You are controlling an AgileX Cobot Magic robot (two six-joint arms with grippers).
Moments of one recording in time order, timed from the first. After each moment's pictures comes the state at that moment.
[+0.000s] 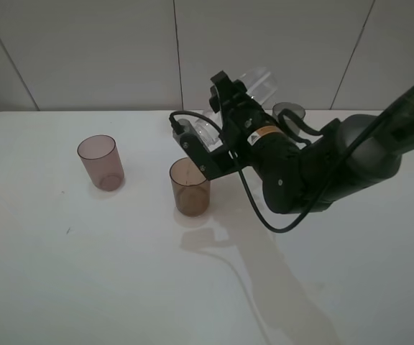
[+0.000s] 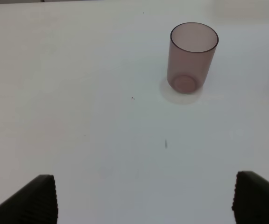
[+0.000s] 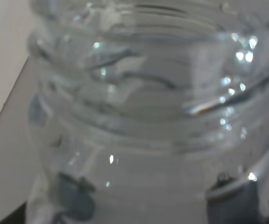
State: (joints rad) left arm -0.09 -0.01 -0.50 0.00 1.06 -0.02; right arm 0.76 1.98 -0.80 0.53 -1.00 -2.29
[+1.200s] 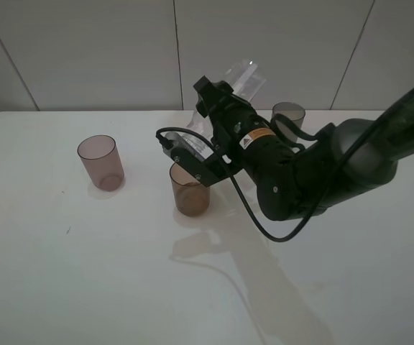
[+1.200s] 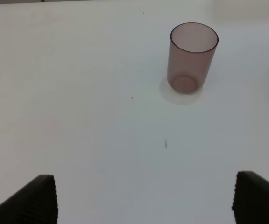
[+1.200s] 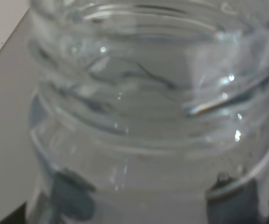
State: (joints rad) left arm -0.09 -0.01 -0.50 0.00 1.06 -0.02; right arm 0.79 1.98 -0.80 0.51 -1.03 -2.41
